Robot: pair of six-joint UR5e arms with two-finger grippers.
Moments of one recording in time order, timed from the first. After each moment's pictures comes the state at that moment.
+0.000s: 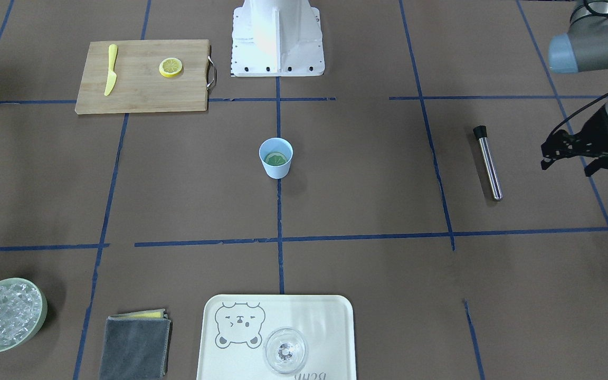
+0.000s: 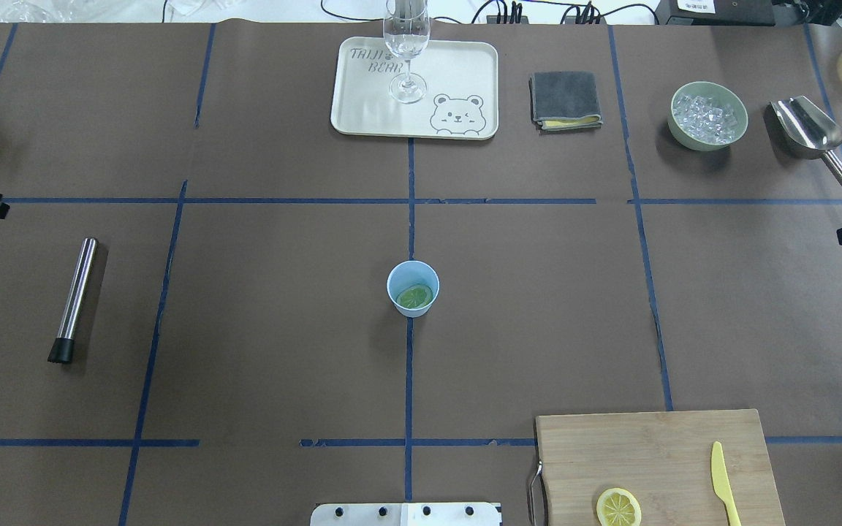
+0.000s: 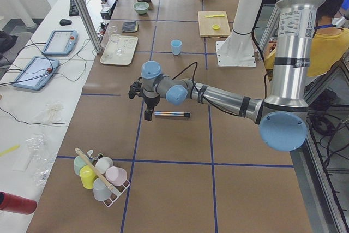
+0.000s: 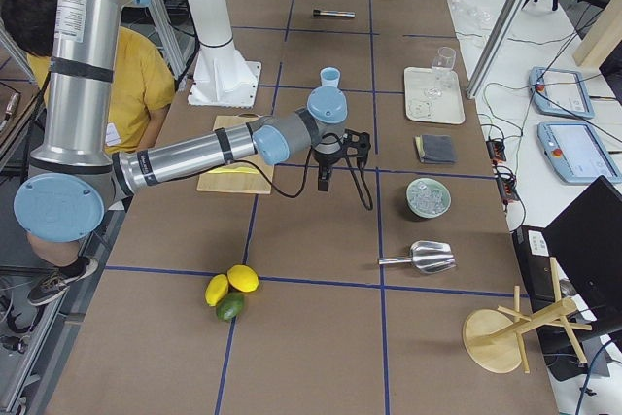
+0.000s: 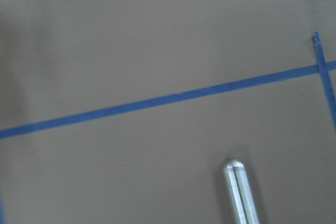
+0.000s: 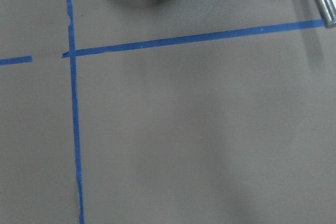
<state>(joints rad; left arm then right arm) -1.22 -1.59 -1.75 -1.82 -2.23 -0.32 1.28 -1.74 1.97 -1.37 2.43 0.59</state>
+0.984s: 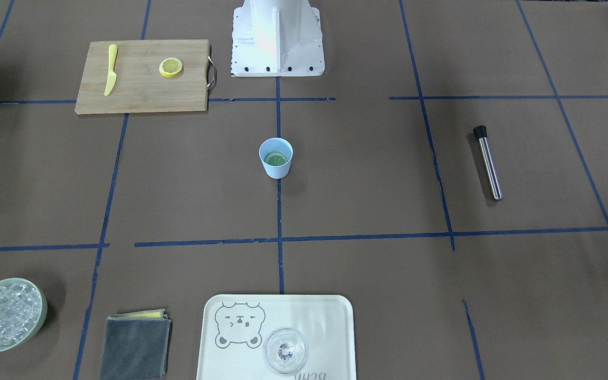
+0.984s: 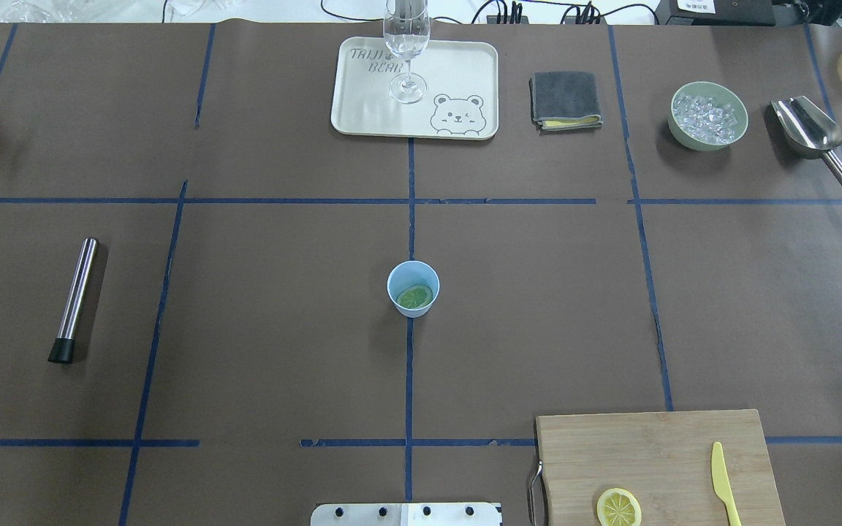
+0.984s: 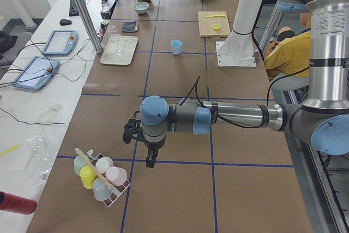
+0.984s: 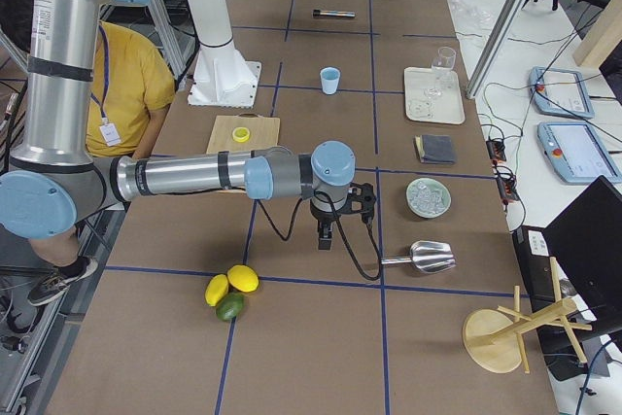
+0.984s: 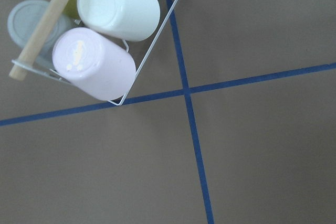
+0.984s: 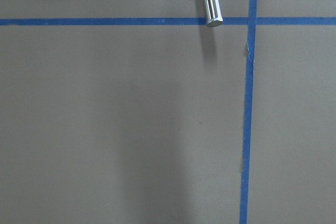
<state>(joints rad) -1.64 -1.48 -1.71 -1.58 -2.35 0.13 1.46 -1.75 1.86 -1.59 2.43 0.13</state>
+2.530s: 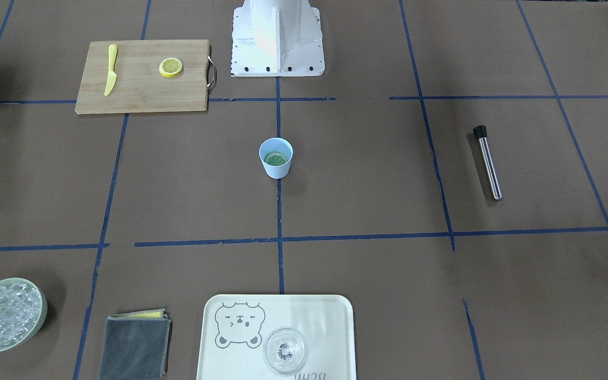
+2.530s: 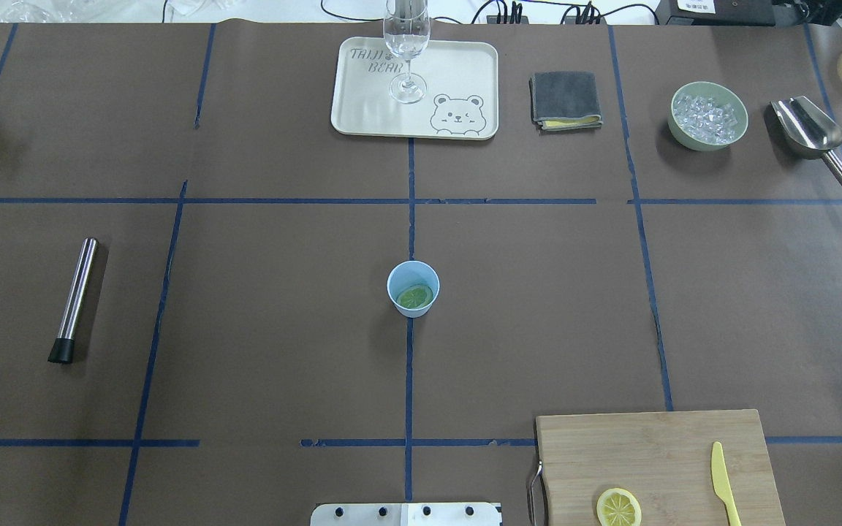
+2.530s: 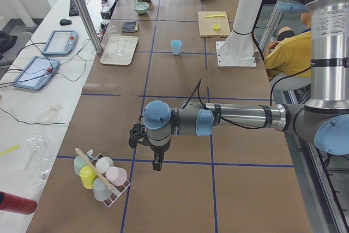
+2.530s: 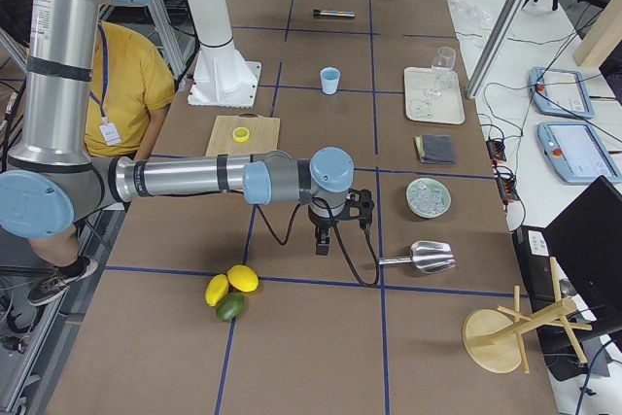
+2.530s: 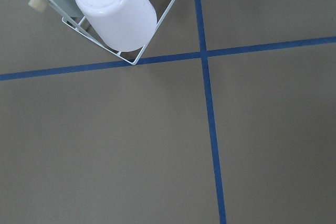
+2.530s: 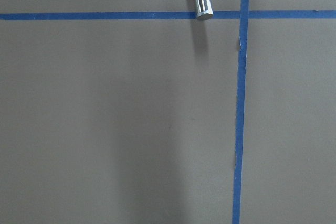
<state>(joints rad) -1.60 -1.46 -1.72 -1.55 -2.35 0.14 1.46 -1.75 1.84 -1.58 2.43 0.13</state>
